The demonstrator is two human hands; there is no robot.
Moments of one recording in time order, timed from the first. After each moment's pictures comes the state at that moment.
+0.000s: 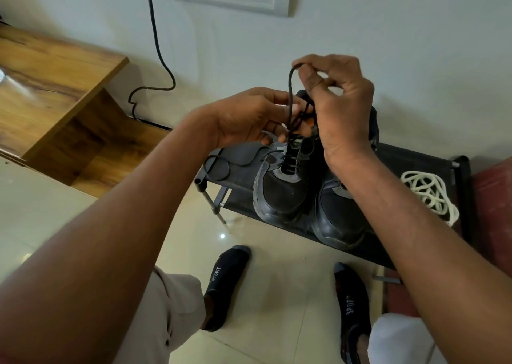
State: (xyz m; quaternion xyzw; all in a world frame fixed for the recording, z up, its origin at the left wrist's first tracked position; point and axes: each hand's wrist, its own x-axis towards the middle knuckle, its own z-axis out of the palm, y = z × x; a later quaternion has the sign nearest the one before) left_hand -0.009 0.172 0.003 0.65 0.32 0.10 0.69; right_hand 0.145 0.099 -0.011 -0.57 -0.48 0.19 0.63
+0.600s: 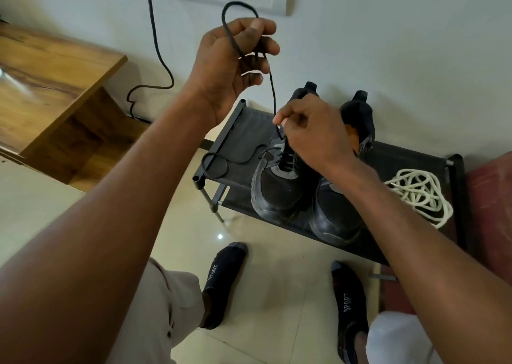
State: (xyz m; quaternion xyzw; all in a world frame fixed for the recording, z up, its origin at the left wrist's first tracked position) left_hand -0.019 0.180 0.032 0.57 0.31 0.45 0.62; right_hand 0.146 0.084 -0.028 -0.66 -0.63 0.16 0.37
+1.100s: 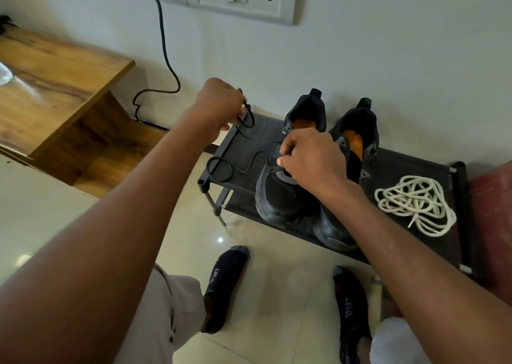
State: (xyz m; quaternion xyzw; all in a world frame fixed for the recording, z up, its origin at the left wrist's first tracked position) left_hand -0.031 0.189 0.005 0.56 0.66 0.24 0.44; right_hand 0.129 0.076 -0.044 -0.76 -0.60 0.16 0.18
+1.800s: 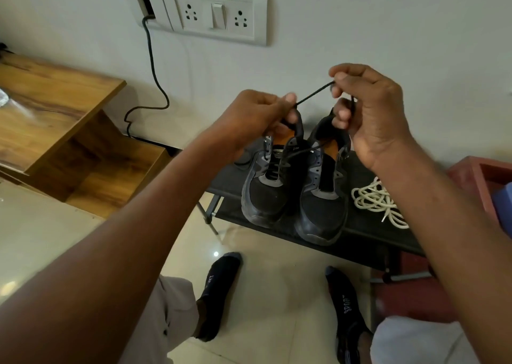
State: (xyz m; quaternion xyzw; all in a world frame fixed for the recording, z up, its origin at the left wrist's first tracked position) left_hand 0.017 0.115 0.045 0.68 0.42 0.26 0.55; right_hand 0.212 0.049 0.045 -0.51 -0.37 0.43 0.65
